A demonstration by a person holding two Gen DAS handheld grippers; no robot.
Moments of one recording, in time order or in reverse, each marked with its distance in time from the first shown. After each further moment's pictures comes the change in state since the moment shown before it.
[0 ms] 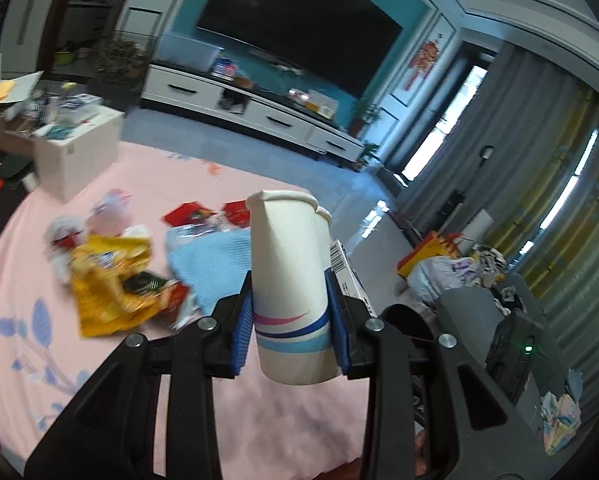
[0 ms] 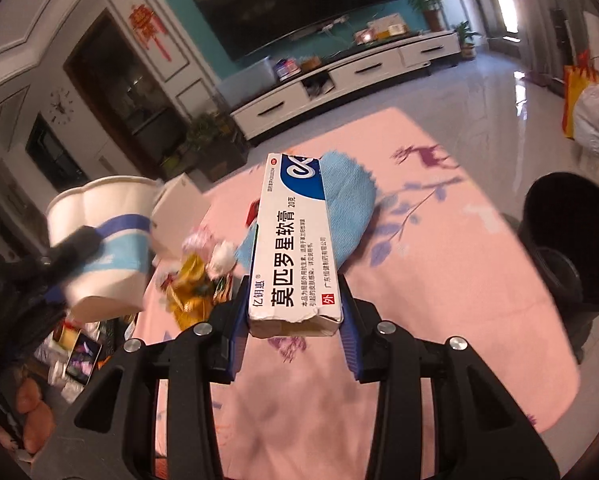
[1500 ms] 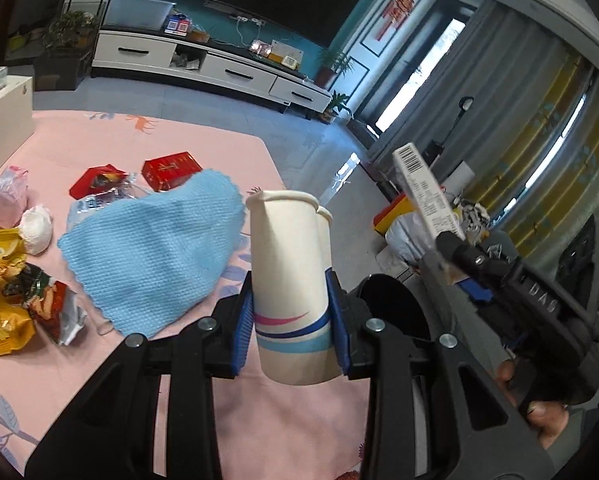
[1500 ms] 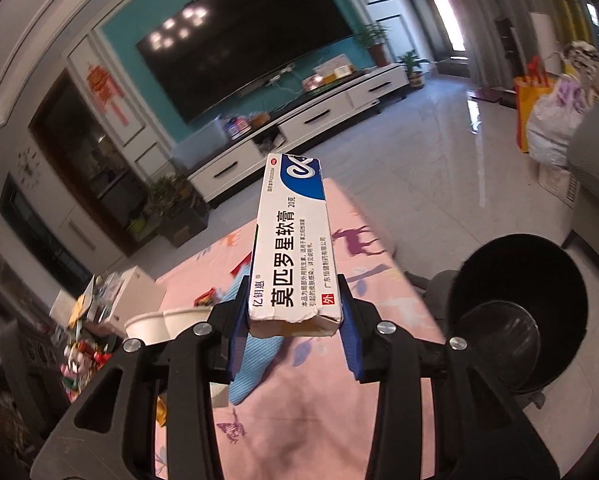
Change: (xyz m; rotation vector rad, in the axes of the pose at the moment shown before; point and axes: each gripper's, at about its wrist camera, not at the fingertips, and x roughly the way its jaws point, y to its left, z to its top) left arm 0.125 -0.054 -0.021 0.070 0.170 -0.088; right arm -0.025 -0.092 0.086 0.126 -0.179 -0.114
